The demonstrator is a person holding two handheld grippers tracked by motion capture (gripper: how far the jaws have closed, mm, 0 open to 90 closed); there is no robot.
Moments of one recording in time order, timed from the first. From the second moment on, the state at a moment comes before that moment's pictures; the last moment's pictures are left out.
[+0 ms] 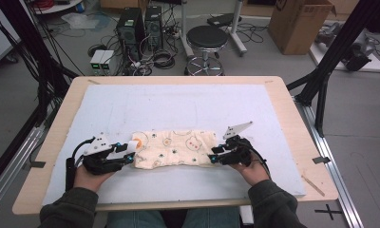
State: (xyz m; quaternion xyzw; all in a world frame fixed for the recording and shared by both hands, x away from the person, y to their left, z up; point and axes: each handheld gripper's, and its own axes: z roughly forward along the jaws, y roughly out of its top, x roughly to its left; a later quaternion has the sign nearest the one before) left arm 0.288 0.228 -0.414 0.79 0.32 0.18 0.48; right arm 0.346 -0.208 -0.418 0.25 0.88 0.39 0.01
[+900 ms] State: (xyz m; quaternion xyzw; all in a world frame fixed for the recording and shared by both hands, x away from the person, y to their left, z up) left arm 0.298 0.214 -0.423 0.83 0.31 0.13 0.45; right arm 0.337 -0.200 -0.434 0.22 0.91 0.36 0.02
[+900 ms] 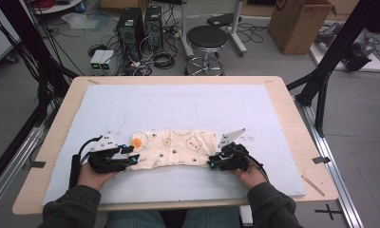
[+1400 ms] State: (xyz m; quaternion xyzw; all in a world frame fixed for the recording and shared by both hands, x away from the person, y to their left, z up) left arm 0.307 0.211 -0.438 0.84 0.33 0.13 0.41; right arm 0.335 -0.203 -0.431 0.22 0.91 0.36 -0.01
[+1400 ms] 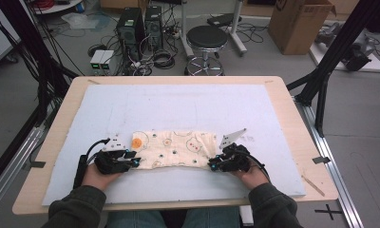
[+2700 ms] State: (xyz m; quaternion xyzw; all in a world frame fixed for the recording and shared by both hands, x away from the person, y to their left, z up) left arm 0.370 0.199 -0.447 0.81 0.39 0.19 0.40; right arm 0.415 -0.180 -0.433 0.30 0.88 0.35 0.06
